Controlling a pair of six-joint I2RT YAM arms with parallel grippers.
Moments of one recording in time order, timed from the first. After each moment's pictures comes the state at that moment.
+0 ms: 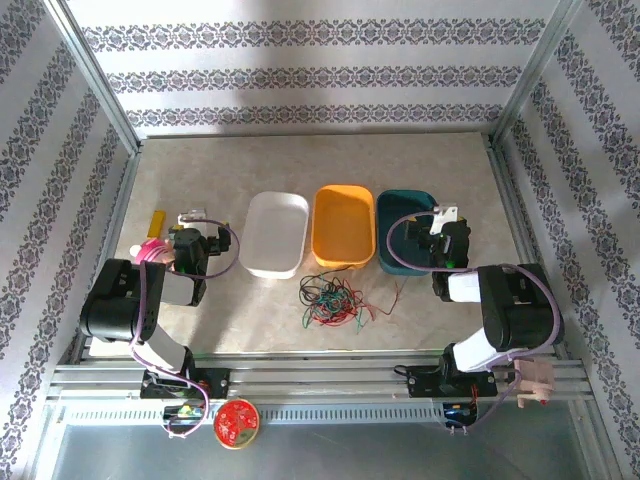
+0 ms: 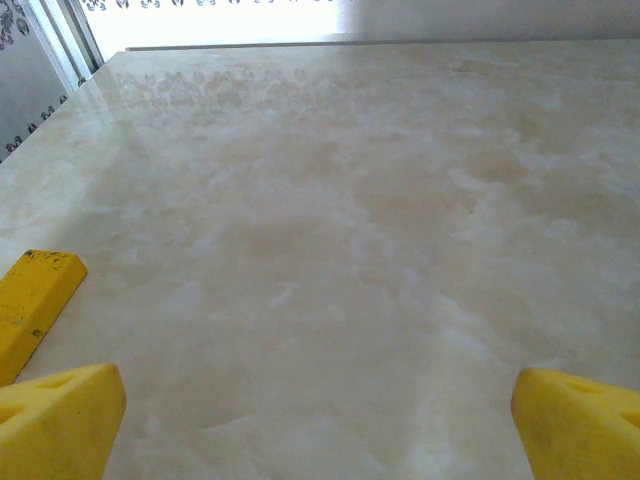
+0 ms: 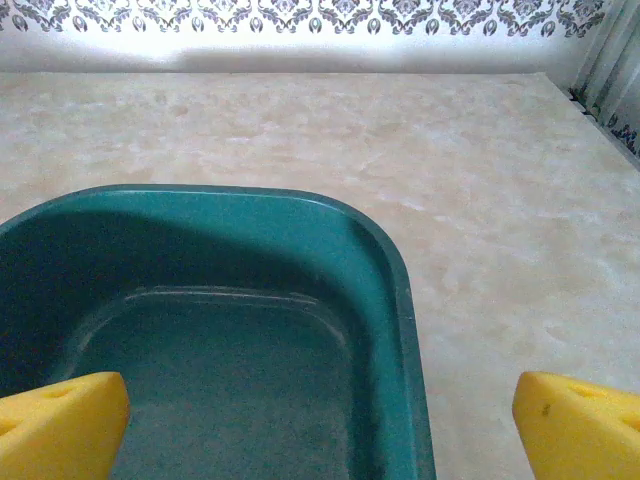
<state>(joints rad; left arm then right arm) -0.03 1.60 0.35 0.89 -0.20 -0.03 0.02 1.53 0.36 0.84 0.03 0.02</state>
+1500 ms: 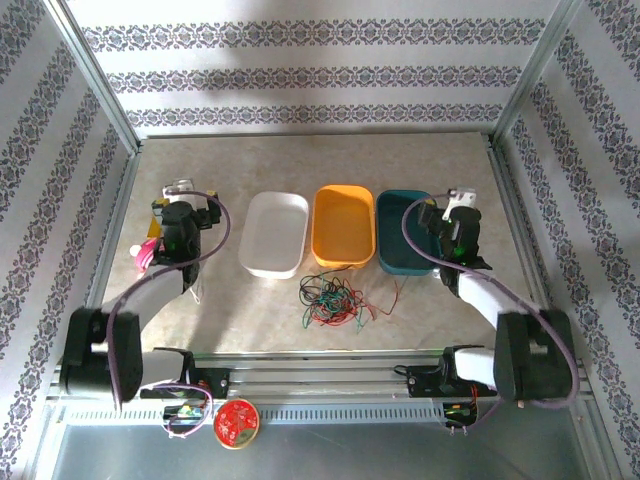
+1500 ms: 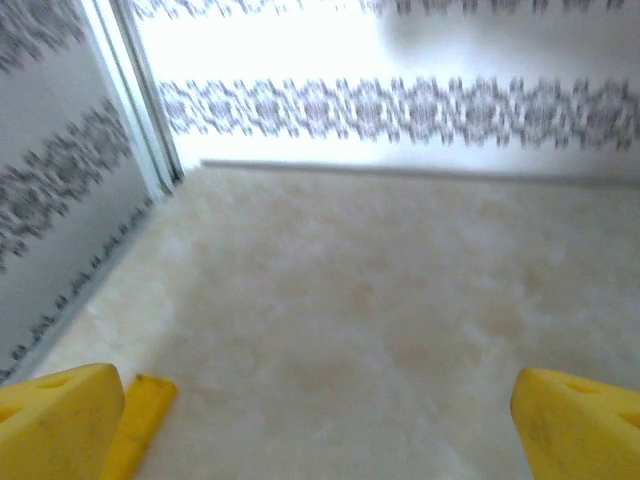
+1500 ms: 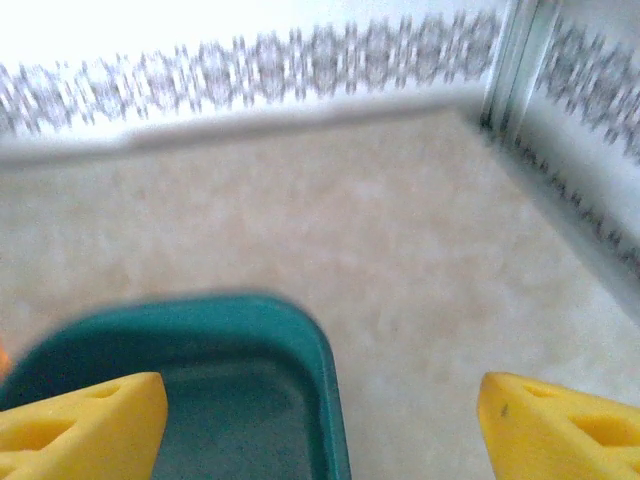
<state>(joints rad) -0.09 1.22 0.57 0.40 -0.38 -0.06 0.06 1.20 0.53 0.37 0.20 0.16</state>
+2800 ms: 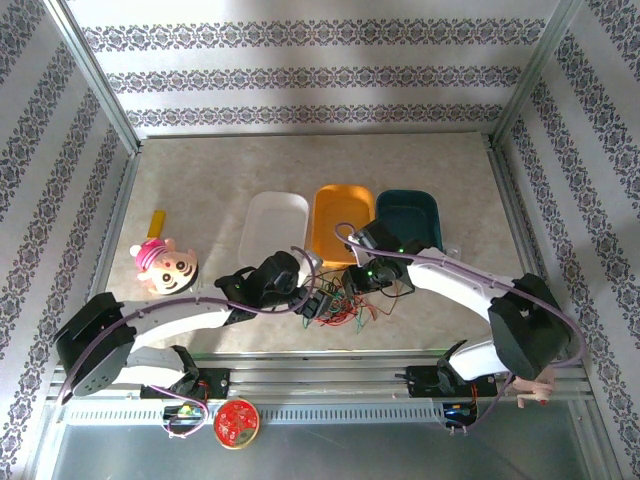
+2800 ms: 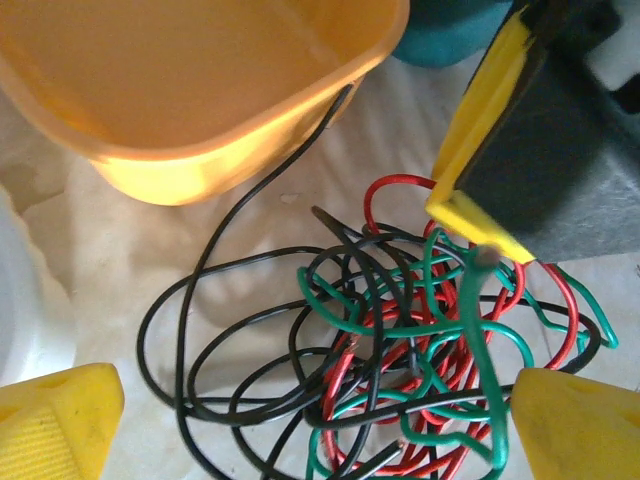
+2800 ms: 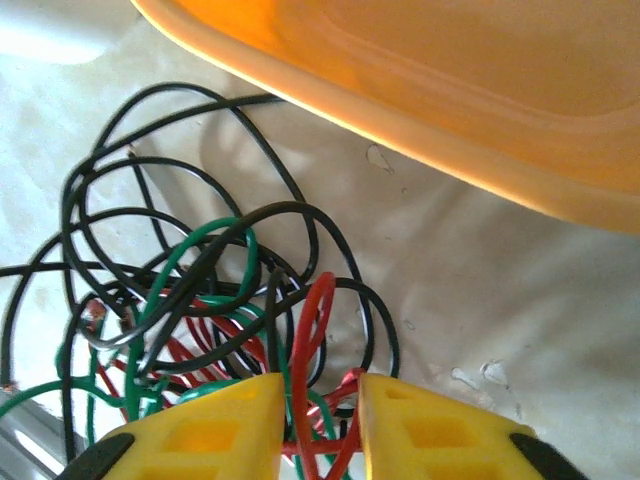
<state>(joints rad) -0.90 1.33 0.66 -0.08 0.01 -0.26 0.64 1.43 0.82 -0.57 -0.28 0.39</state>
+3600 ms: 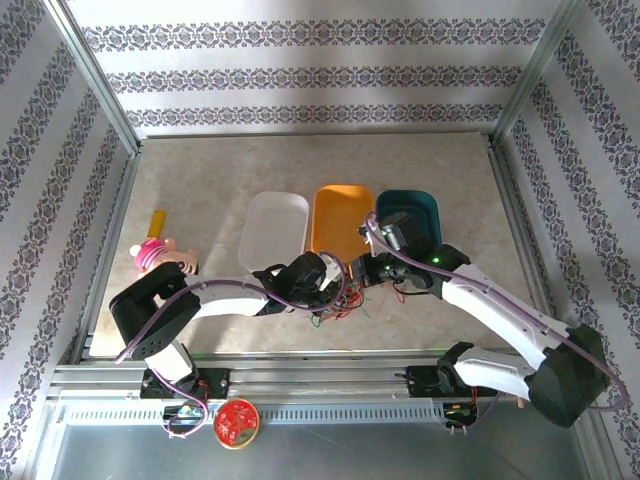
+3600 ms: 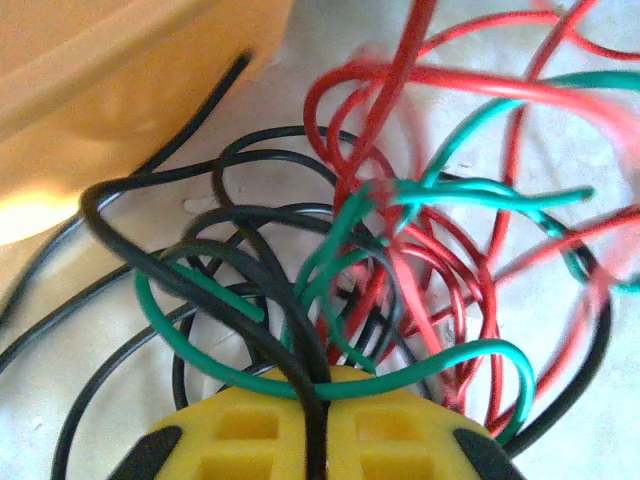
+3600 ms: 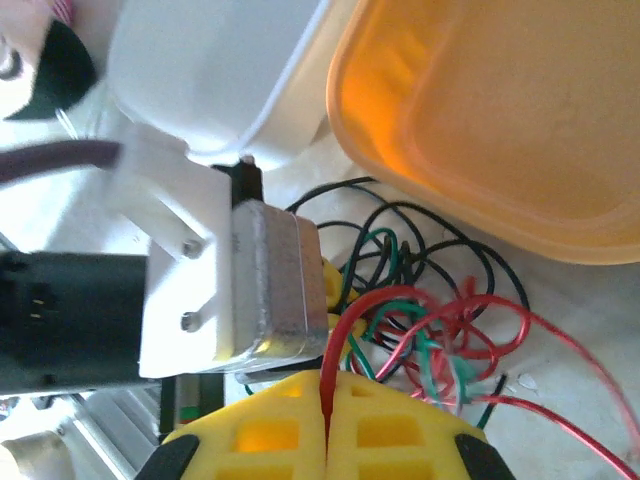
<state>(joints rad) -0.92 1.65 0.76 0.04 0.08 -0.21 0.59 1.11 0.83 -0.58 -0.34 0.42</state>
